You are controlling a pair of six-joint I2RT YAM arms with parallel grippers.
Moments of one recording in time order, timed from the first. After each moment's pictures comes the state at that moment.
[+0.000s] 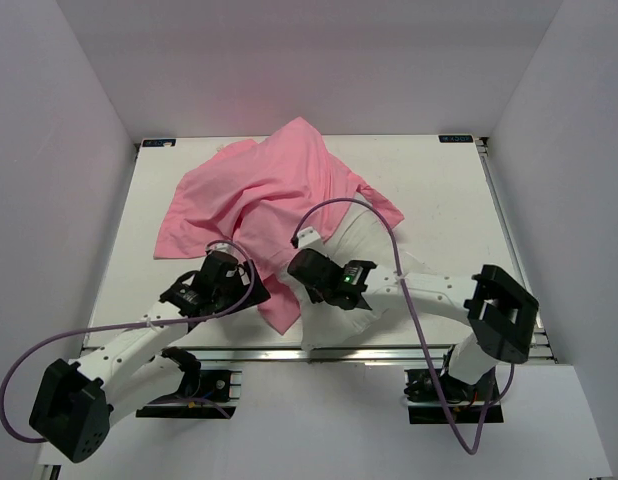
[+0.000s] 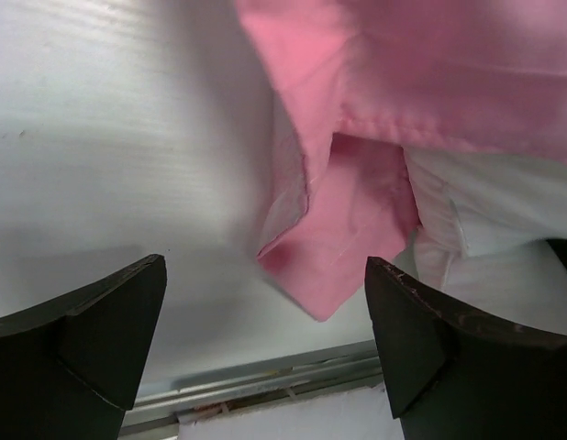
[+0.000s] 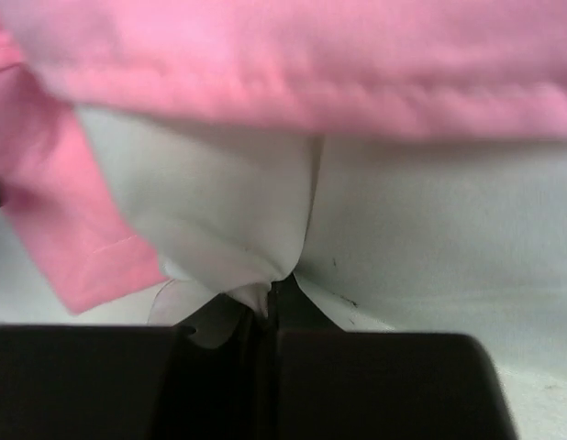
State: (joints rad) left arm -0.55 0.91 0.48 -0.48 -0.04 -0.80; right arm 1.16 1.62 1.08 -0.43 0.46 0.46
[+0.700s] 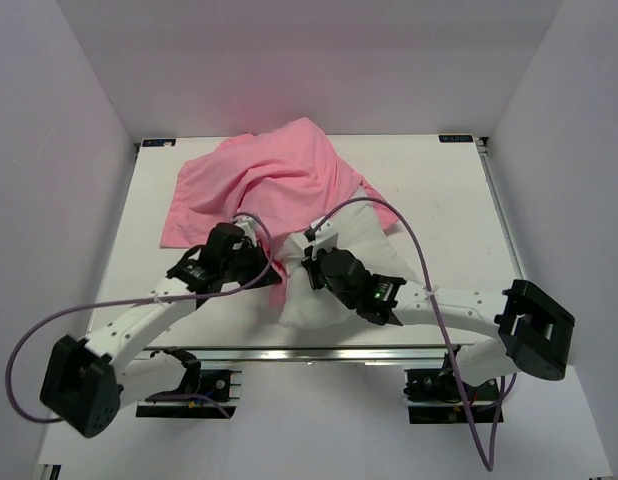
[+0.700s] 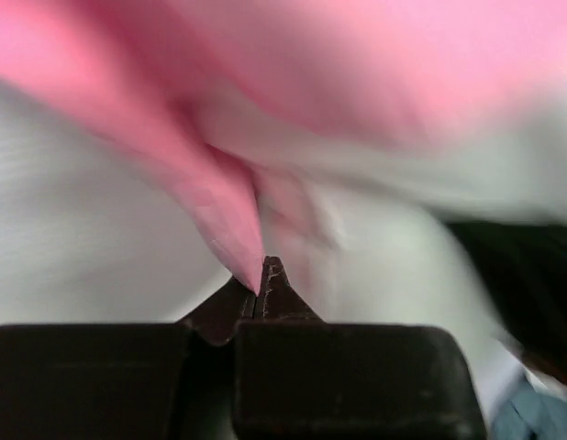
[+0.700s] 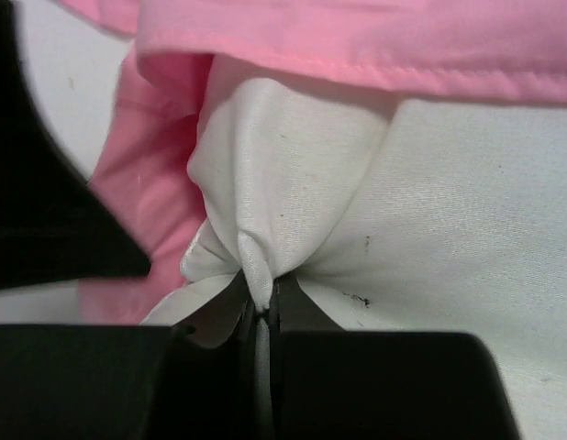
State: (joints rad) left arm -0.55 1.14 0.66 -0.32 0.22 -0.66; right arm 1.13 1.37 0.79 0.15 0.42 0.26
